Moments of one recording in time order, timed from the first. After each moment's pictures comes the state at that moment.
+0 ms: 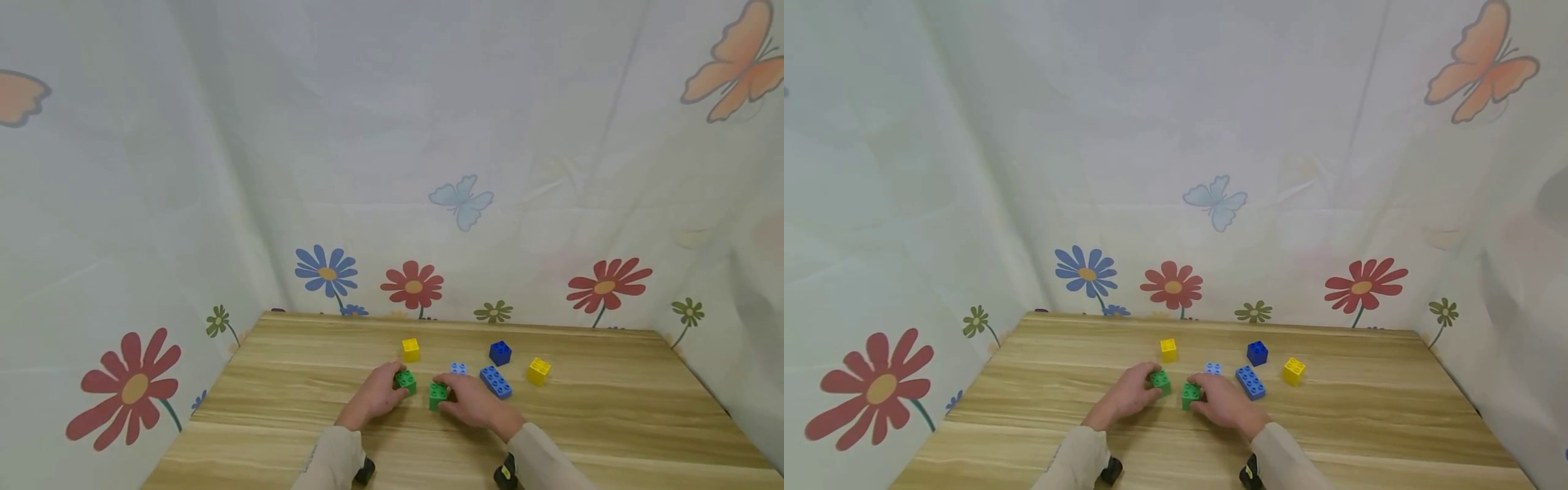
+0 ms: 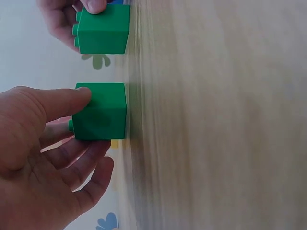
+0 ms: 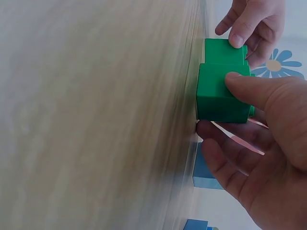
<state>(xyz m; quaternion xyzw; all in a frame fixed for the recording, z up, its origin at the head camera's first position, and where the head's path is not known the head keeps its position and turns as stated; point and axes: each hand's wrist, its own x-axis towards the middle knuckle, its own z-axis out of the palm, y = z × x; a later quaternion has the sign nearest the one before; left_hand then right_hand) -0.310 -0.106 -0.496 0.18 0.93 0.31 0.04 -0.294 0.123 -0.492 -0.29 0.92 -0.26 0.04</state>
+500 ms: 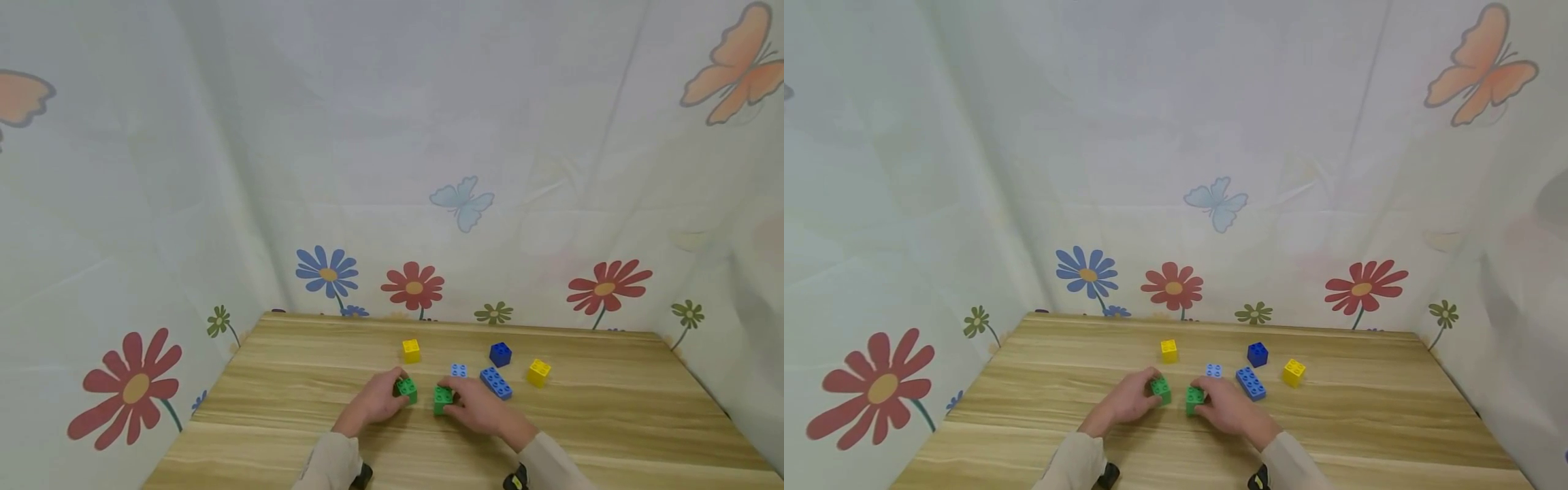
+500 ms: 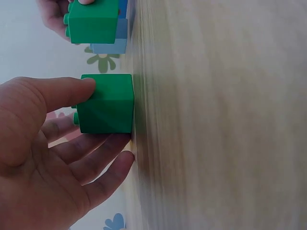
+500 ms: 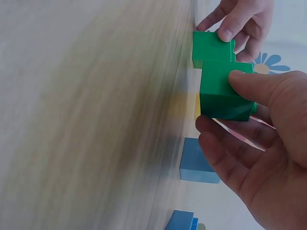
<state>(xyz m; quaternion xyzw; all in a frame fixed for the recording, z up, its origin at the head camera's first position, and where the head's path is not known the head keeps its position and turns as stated) -0.300 -0.108 -0.494 0.20 0.93 0.31 0.05 -0.282 0.131 -0.485 -0.30 0.91 -0.28 0.04</state>
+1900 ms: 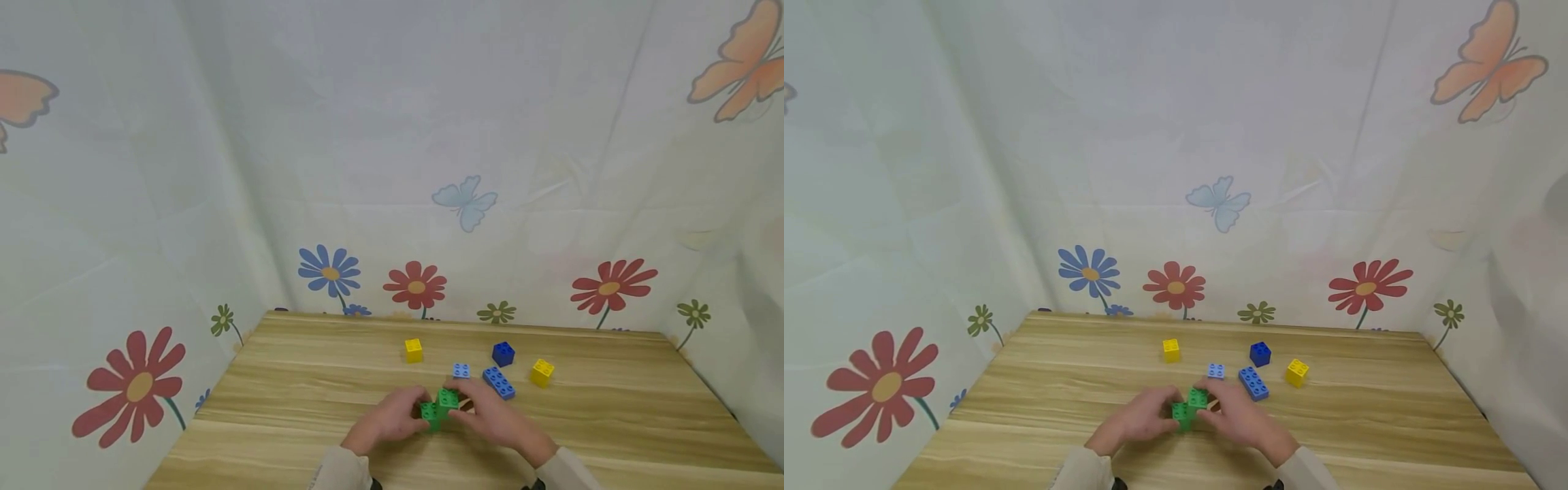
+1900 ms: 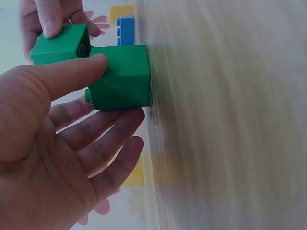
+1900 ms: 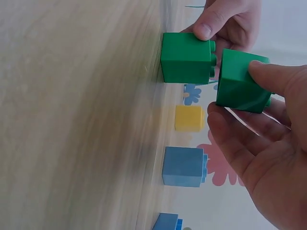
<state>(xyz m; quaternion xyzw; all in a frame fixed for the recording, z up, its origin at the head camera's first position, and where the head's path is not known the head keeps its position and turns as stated) -0.274 -0.085 -0.490 0.28 0.90 0.31 0.10 -0.260 0.143 -0.476 -0.31 0.87 -0.38 0.05</state>
